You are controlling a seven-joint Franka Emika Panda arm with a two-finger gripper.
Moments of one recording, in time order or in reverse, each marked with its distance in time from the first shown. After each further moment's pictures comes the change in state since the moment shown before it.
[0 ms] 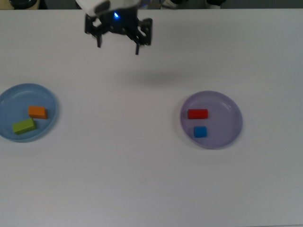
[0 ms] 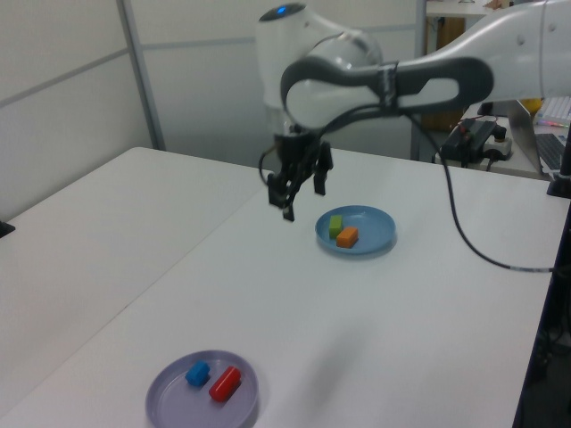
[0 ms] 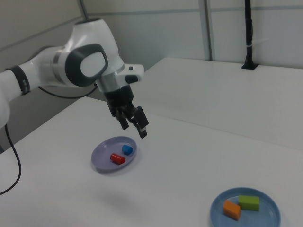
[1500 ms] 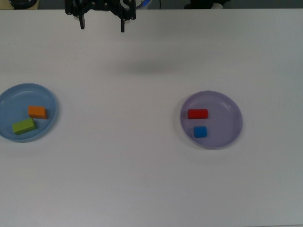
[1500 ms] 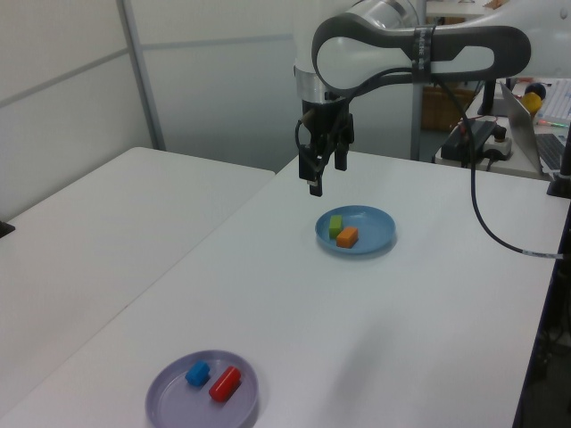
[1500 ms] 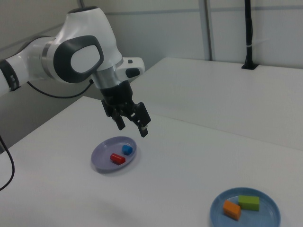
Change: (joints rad) arm -0.058 -0.089 0.001 -0.030 0.023 -0.050 -0.210
